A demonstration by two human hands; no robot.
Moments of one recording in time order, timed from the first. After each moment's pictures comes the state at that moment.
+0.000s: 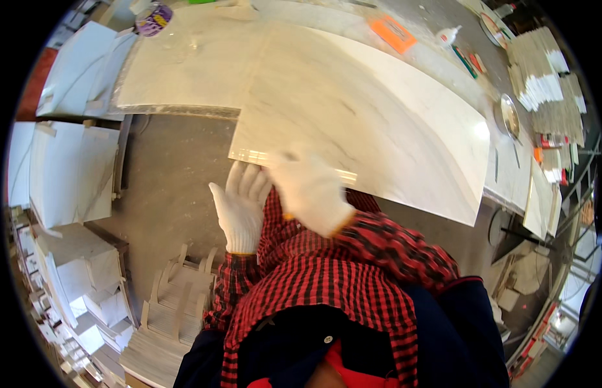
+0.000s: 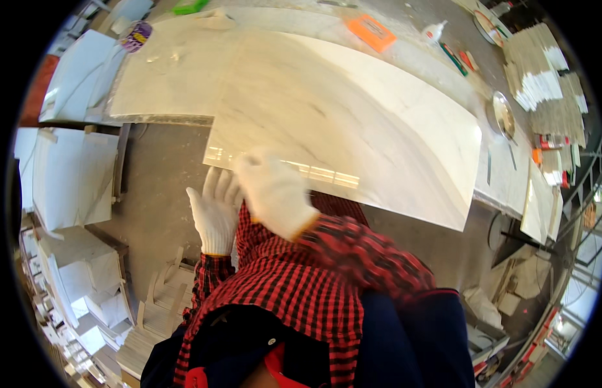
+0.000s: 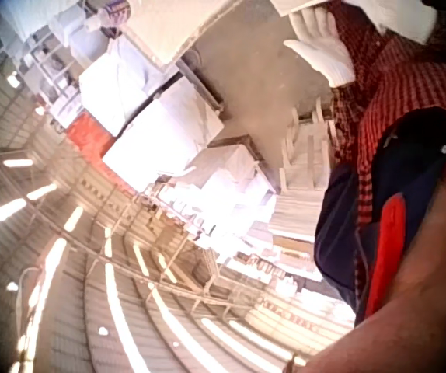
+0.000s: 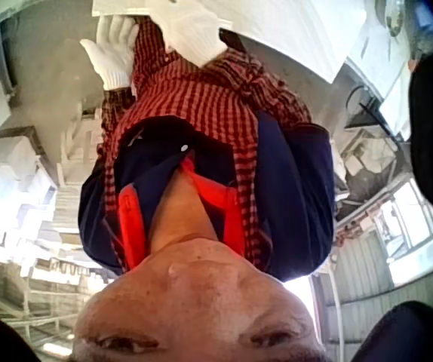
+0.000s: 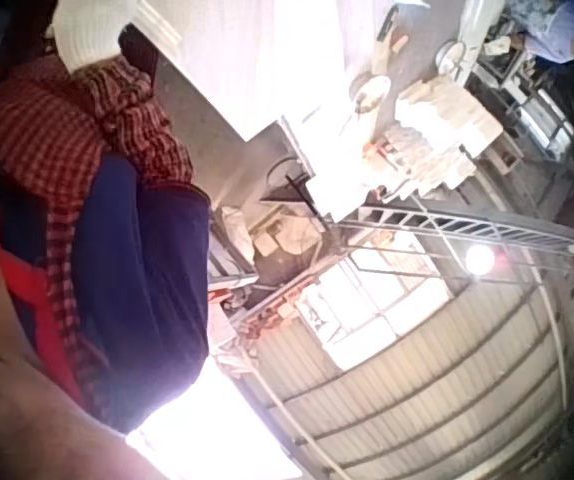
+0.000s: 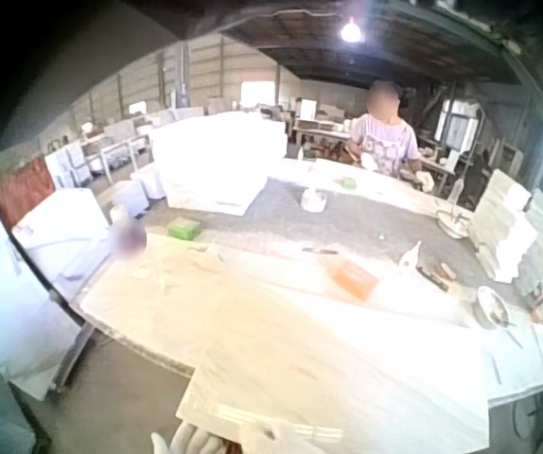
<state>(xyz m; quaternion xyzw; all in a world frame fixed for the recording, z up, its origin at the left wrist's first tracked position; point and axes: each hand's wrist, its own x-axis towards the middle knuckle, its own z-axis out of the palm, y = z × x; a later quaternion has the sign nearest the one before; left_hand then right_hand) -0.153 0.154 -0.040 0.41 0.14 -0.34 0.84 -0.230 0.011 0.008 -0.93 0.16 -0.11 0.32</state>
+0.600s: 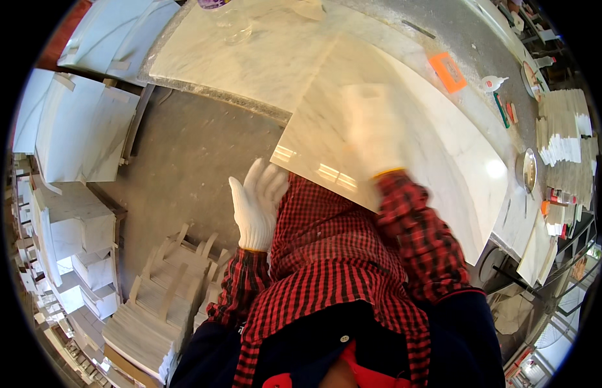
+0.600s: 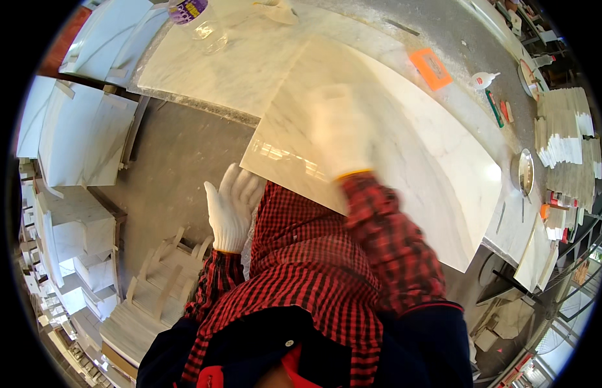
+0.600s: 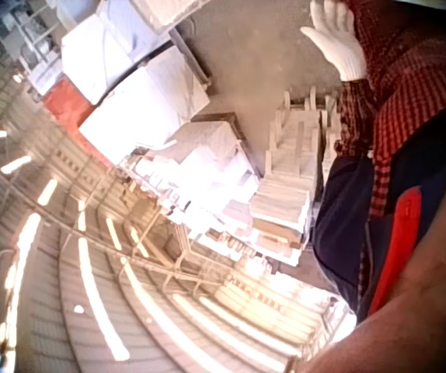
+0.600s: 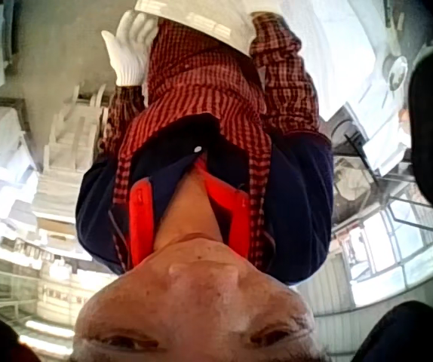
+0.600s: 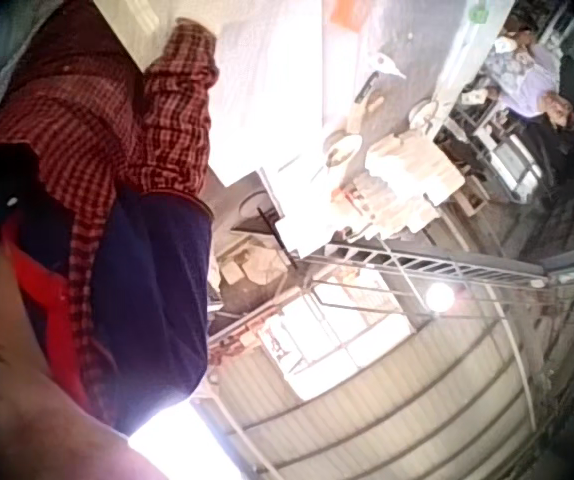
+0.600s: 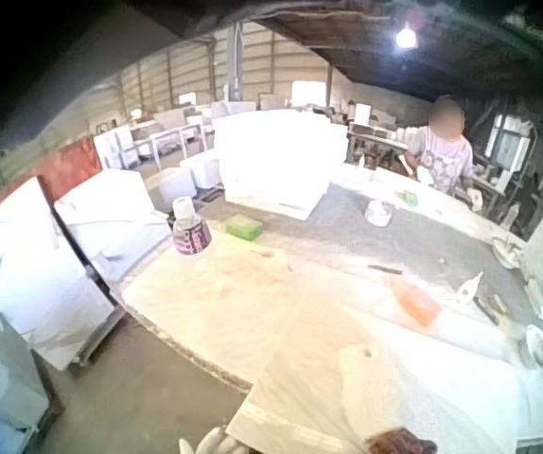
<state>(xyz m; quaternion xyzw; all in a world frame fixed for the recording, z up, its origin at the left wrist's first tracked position) -0.133 0.175 -0.058 0.45 0.13 -0.30 0.83 -0.142 -0.074 0.005 -0.97 0.15 -0.14 0.12</state>
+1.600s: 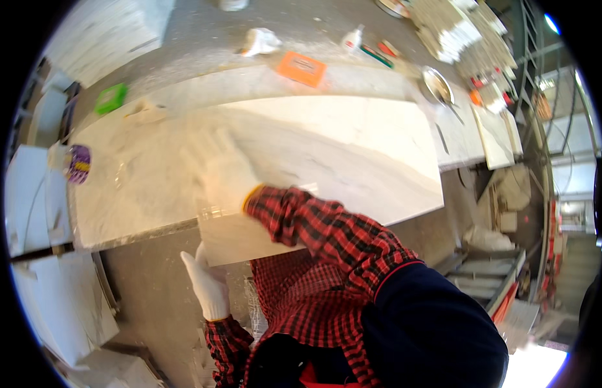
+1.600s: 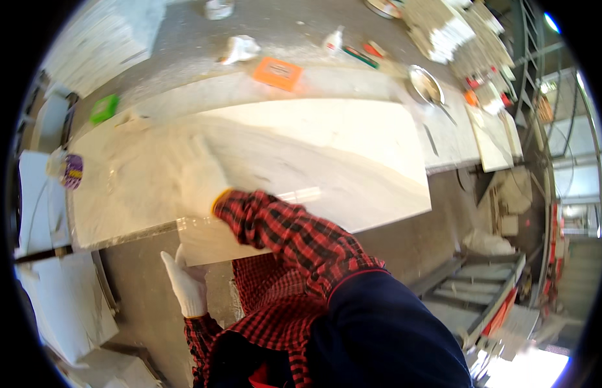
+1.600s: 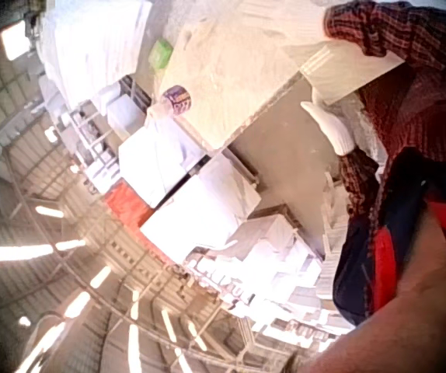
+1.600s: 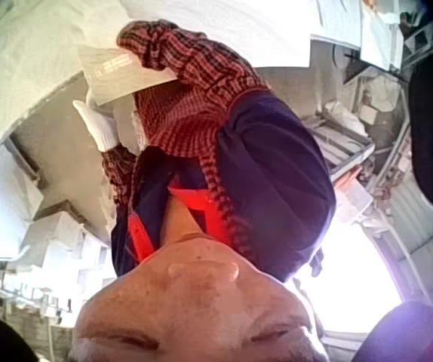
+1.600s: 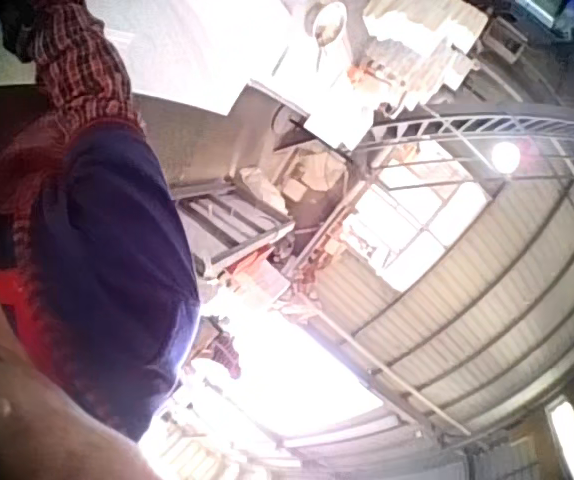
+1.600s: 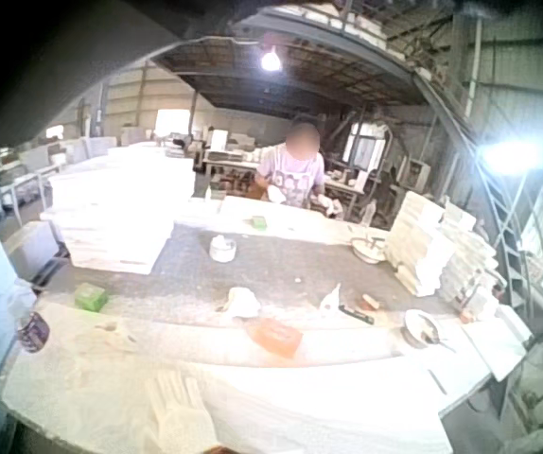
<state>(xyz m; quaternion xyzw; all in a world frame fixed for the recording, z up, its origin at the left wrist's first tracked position) -0.061 0.140 -0.053 0.51 0.07 -0.46 0.72 -0.066 -0.085 -0.031 -0.95 0.14 -0.27 0.03</state>
